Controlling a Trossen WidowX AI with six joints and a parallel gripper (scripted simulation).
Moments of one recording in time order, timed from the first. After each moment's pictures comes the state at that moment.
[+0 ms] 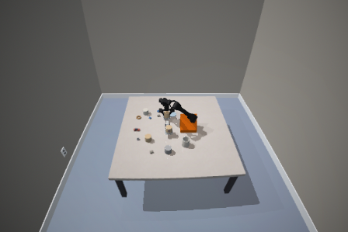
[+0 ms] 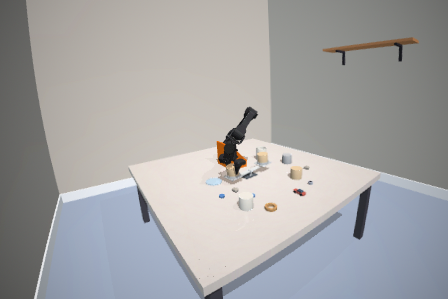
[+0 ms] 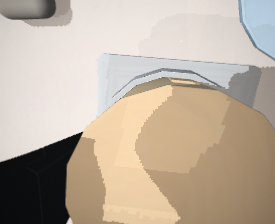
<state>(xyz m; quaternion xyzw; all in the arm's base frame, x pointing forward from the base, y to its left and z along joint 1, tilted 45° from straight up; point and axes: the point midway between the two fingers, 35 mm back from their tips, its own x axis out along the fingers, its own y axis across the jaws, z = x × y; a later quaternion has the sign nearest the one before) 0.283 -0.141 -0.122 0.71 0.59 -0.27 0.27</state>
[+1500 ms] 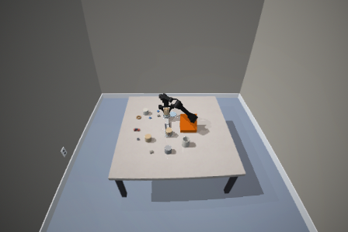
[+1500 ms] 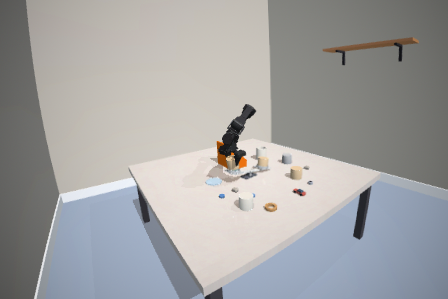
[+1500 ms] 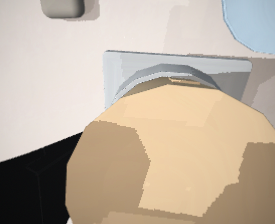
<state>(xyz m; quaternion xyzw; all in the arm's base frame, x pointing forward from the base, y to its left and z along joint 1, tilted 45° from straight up) 0.278 -0.179 -0.084 0.71 0.59 -0.27 0.27</state>
